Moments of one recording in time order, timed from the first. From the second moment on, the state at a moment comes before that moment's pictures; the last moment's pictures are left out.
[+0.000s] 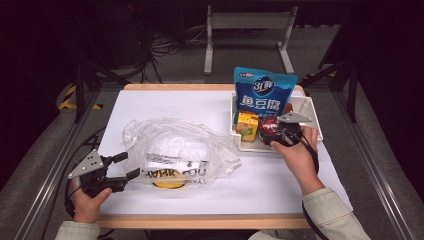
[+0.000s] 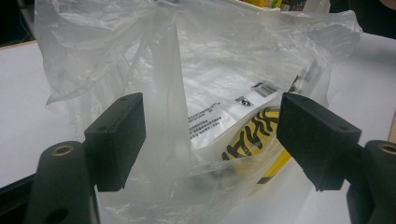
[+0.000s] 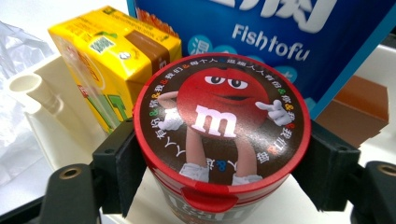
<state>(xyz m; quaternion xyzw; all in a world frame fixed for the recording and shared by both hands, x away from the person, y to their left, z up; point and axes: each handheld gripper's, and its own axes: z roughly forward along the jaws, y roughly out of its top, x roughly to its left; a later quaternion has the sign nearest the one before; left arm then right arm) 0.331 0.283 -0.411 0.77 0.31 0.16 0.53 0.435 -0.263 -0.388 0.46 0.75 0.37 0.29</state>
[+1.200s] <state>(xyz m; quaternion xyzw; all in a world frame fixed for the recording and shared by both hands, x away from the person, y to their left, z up) 0.331 0.283 -0.410 0.77 0.31 0.17 0.54 0.437 -0.259 -0.421 0.49 0.73 0.37 0.29</state>
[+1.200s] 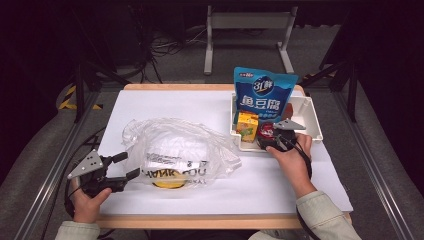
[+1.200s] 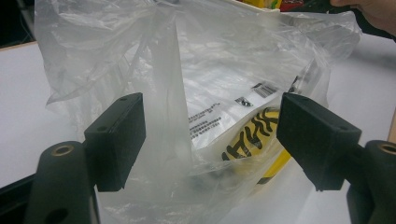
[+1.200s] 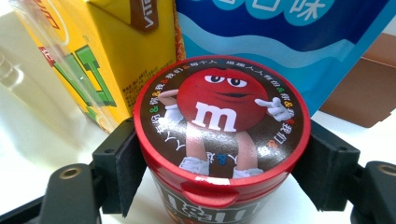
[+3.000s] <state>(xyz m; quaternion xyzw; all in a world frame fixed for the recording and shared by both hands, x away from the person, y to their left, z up) 0.327 0.282 -0.409 0.77 0.31 0.16 0.53 0.392 -0.287 -0.354 0.42 0.73 0.45 0.30</state>
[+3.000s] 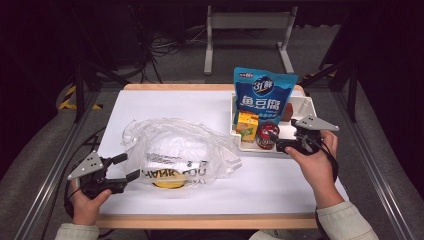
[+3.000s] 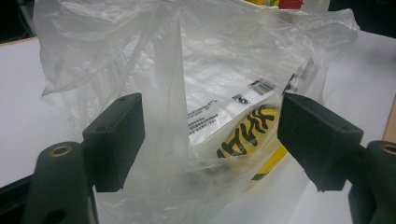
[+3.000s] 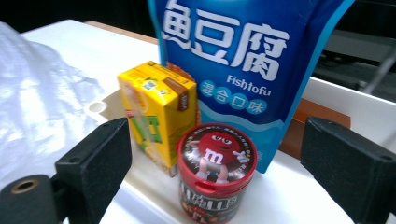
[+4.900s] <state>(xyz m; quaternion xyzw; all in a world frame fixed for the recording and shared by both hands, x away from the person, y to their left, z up) 0.322 0.281 -0.409 0.78 0.30 0.15 0.53 0.327 -0.365 -0.431 0.36 0.73 0.52 0.24</state>
